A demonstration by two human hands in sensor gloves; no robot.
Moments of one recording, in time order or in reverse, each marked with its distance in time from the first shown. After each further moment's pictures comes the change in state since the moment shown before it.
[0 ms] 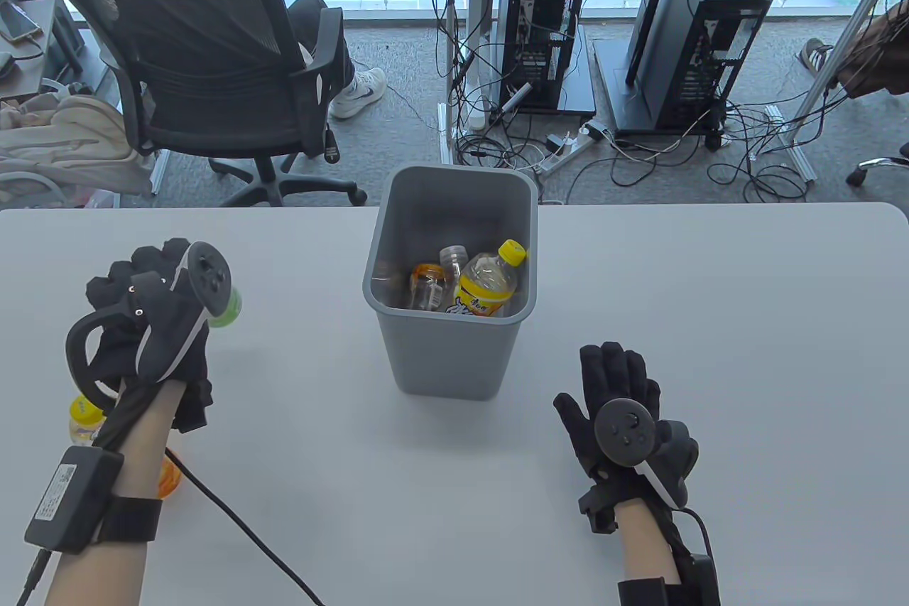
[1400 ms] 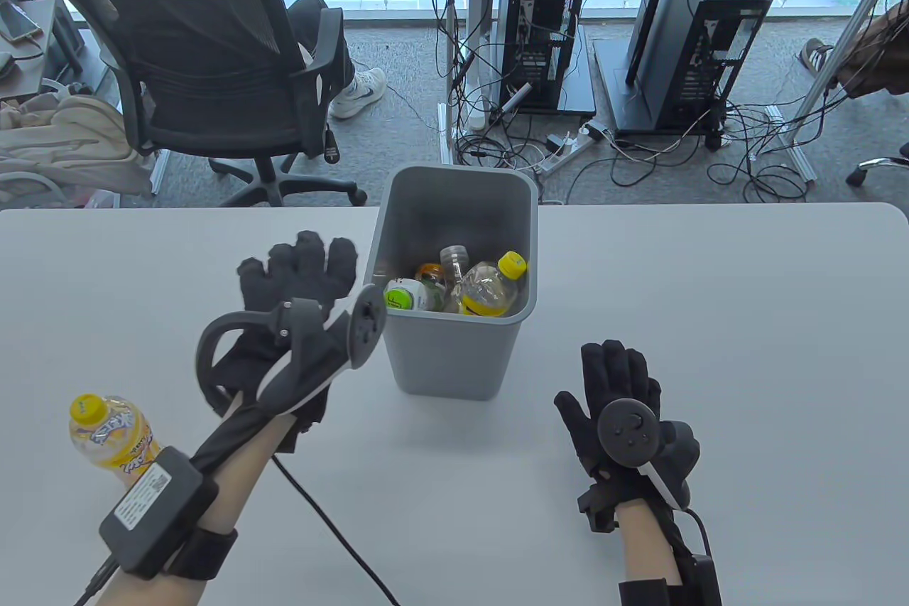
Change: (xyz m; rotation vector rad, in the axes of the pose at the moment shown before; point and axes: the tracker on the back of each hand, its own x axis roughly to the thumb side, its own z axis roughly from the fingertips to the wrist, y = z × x) left_hand 0.062 0.034 0.061 -0.108 -0.326 -0.080; right_hand -0.001 -0.001 0.000 -0.010 -0.004 -0.027
